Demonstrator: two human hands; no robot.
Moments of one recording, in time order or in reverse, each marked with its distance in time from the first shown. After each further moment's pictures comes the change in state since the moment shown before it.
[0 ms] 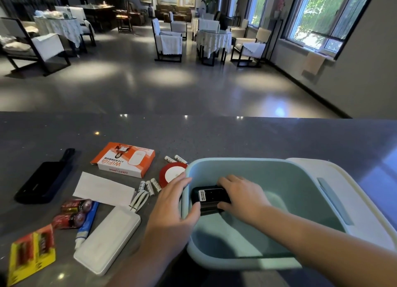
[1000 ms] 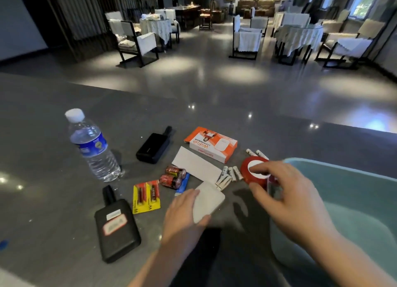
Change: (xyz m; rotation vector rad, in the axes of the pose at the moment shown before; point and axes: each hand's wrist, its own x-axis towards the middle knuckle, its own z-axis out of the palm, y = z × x) left_hand -0.069 -0.107 -0.074 0.360 0.096 -0.426; right_hand -0.042 -0.138 -0.059 0.565 0.388 -0.220
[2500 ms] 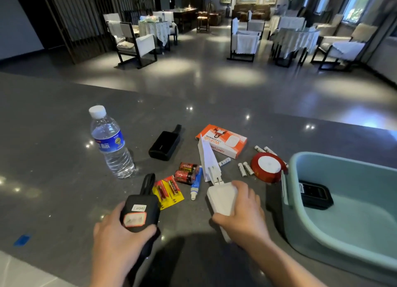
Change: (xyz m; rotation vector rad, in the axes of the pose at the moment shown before) left_hand -0.059 -0.105 -0.096 -0.209 0.378 -0.345; right_hand -0.025 -0.033 0.126 0.036 -0.213 0.390
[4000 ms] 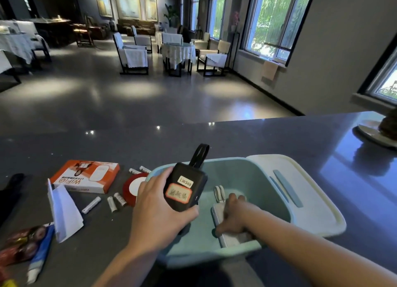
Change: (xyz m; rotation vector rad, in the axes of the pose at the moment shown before) left_hand -0.105 0.262 0.178 -0.233 -0.507 0.779; right_hand 0.017 0.205 -0.188 -0.531 -0.373 0.608
